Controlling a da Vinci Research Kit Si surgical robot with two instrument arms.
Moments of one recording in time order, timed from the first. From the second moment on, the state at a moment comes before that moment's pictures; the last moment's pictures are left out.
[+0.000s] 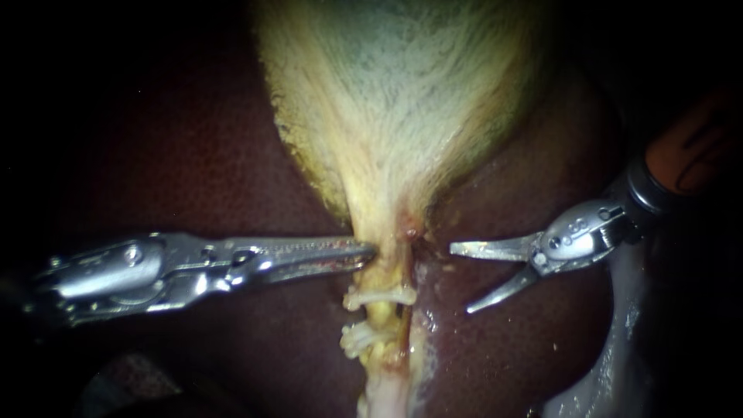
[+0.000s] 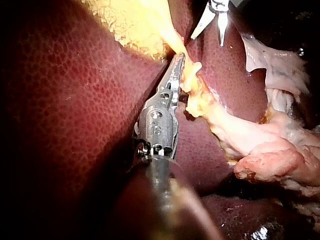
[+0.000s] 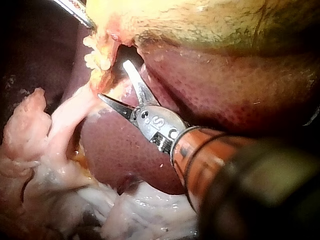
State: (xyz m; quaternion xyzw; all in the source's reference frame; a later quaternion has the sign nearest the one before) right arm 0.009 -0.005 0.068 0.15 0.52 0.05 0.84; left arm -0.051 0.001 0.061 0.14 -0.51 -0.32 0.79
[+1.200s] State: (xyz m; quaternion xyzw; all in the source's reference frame) right arm 0.015 -0.011 0.073 0.22 0.49 0.05 0.84; left arm -0.048 0.002 0.056 0.13 -0.50 -0.34 0.78
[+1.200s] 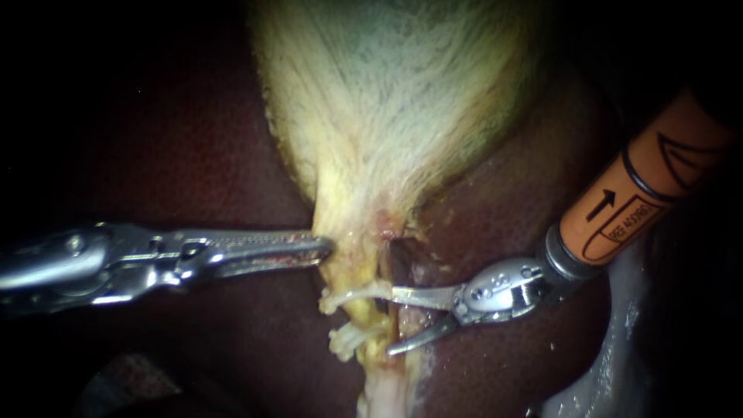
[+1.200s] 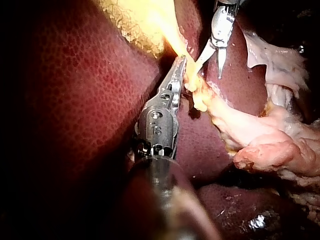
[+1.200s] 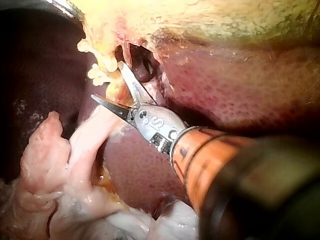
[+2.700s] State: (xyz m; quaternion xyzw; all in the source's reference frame) right arm 0.024 -0.014 0.075 0.33 0.51 0.12 0.79; left arm -0.049 0.003 0.058 0.13 -0.51 -0.34 0.78
